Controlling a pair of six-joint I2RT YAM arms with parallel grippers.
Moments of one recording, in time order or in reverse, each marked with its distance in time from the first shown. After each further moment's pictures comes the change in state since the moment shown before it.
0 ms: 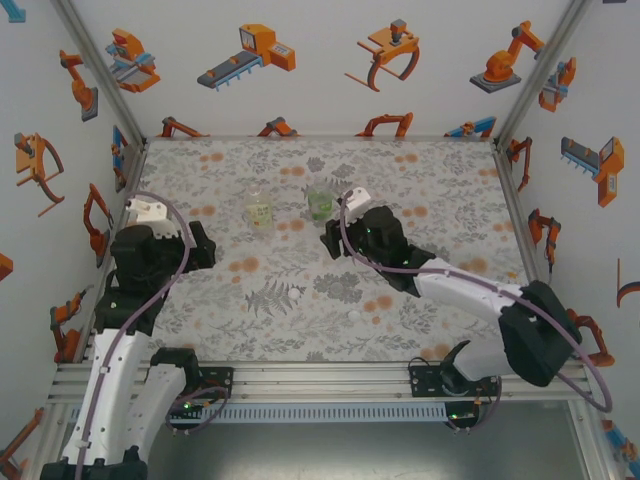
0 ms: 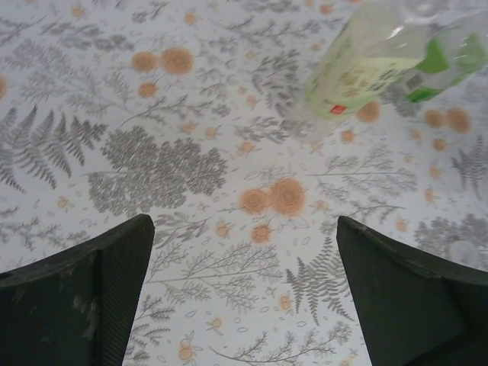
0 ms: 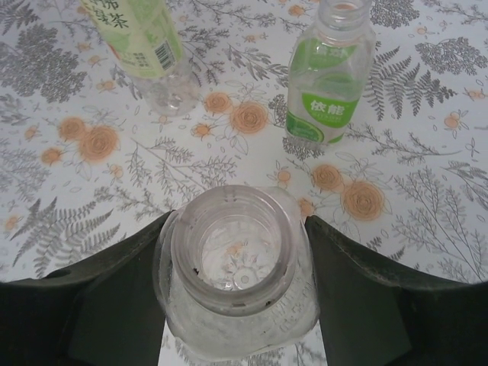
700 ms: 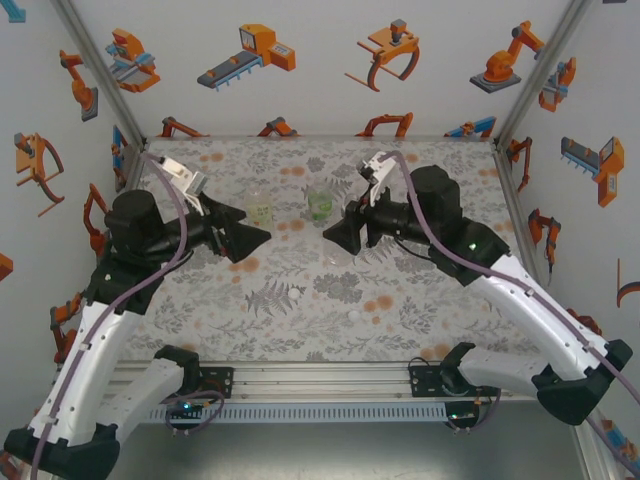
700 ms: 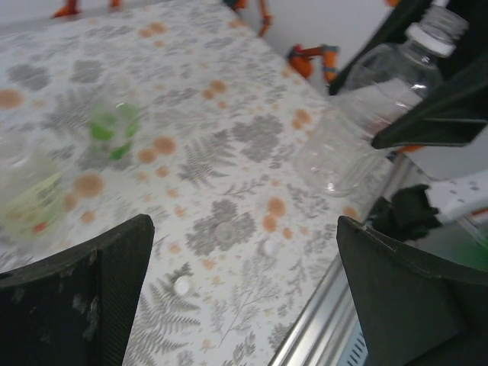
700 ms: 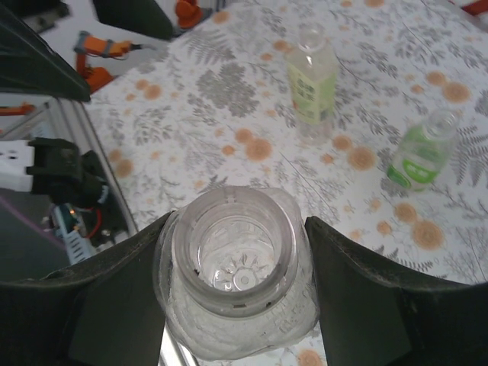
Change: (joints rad) left arm -0.257 0.181 0.267 0.183 0.601 -0.109; right arm 0.000 -0.219 0.512 -0.657 -0.383 0.006
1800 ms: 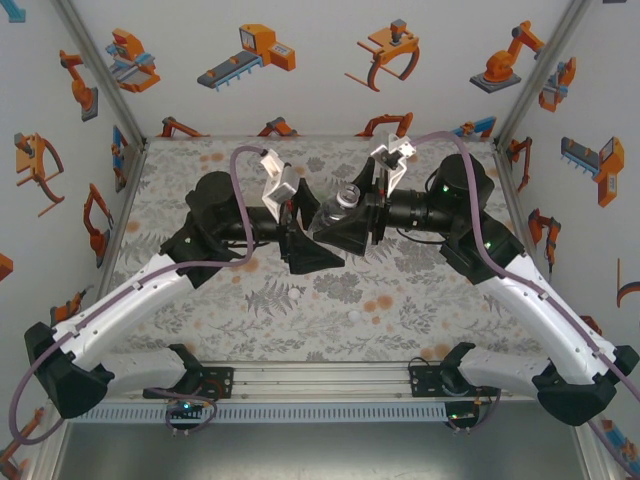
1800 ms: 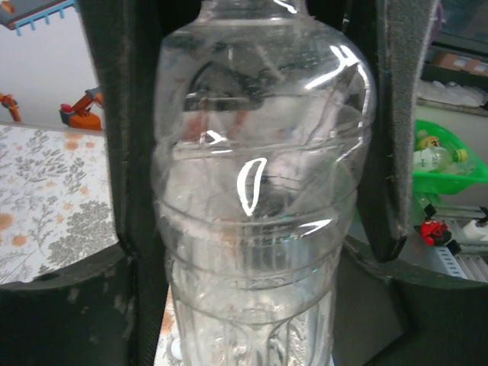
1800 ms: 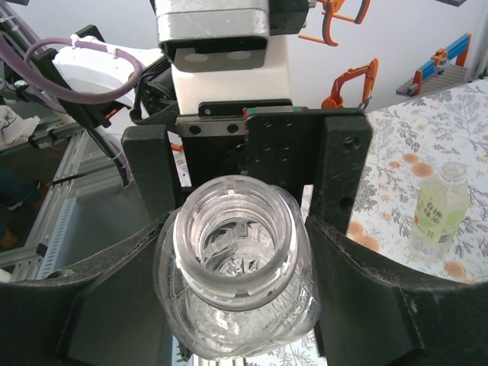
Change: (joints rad) left arm -0.473 0.345 0.107 0.486 0.208 0.008; right arm 0.000 -0.004 0.091 0.231 -0.364 0.170
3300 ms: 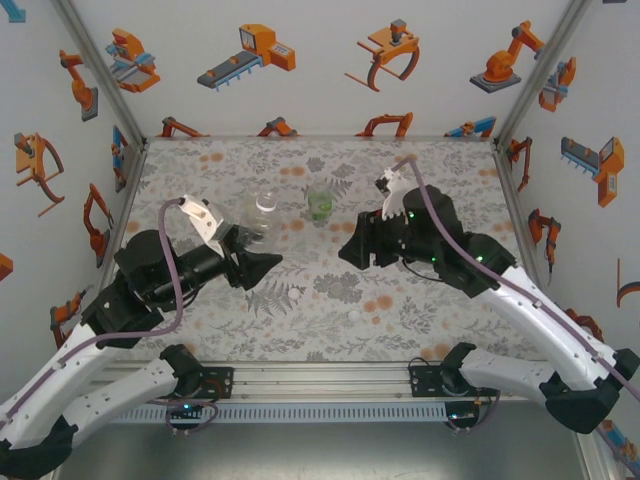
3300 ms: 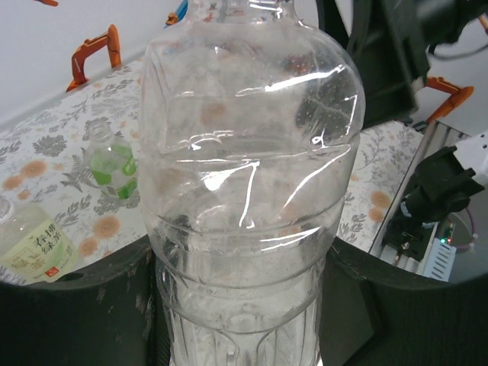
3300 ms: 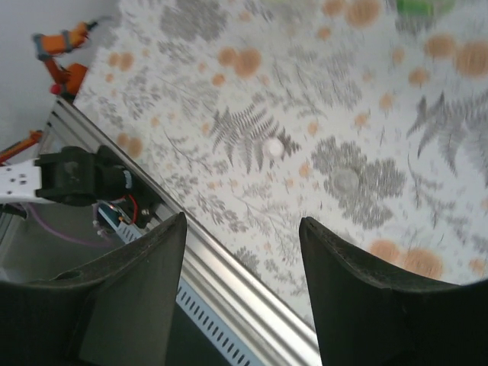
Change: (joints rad) left arm 0.001 -0.504 -0.182 -0.474 -0.705 0.186; right arm 0.042 -0.061 -0.196 -0.471 0.583 0.221
